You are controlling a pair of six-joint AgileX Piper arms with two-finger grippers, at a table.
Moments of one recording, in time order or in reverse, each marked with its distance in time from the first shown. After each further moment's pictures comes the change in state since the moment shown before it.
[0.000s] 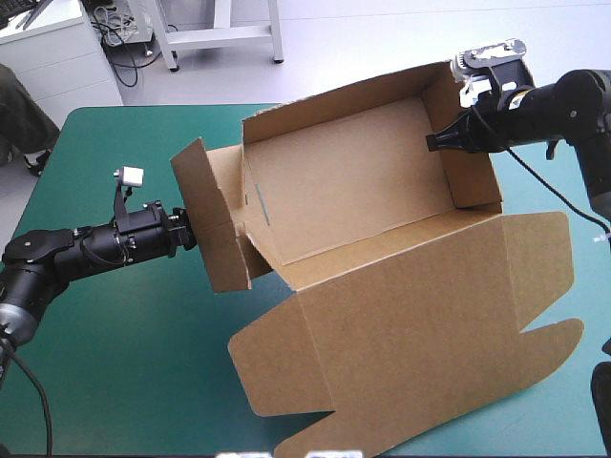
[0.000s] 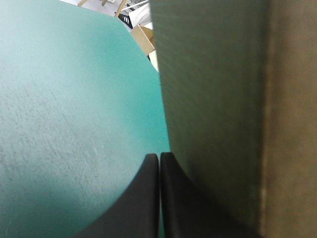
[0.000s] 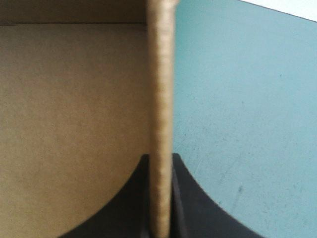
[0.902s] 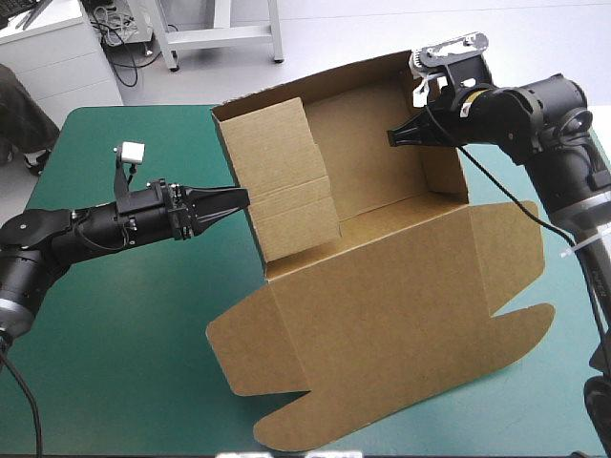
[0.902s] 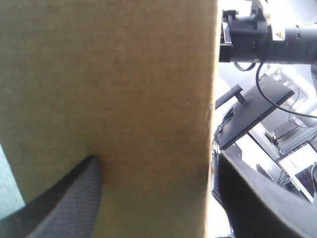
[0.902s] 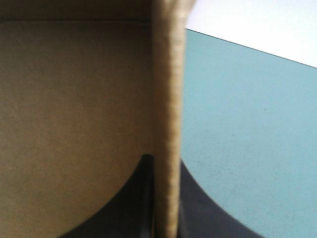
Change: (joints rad) left arm -0.086 -0.016 -0.133 -0.041 0.008 -0.119; right arm 0.235 0.001 0.000 -0.293 -0.147 0.237
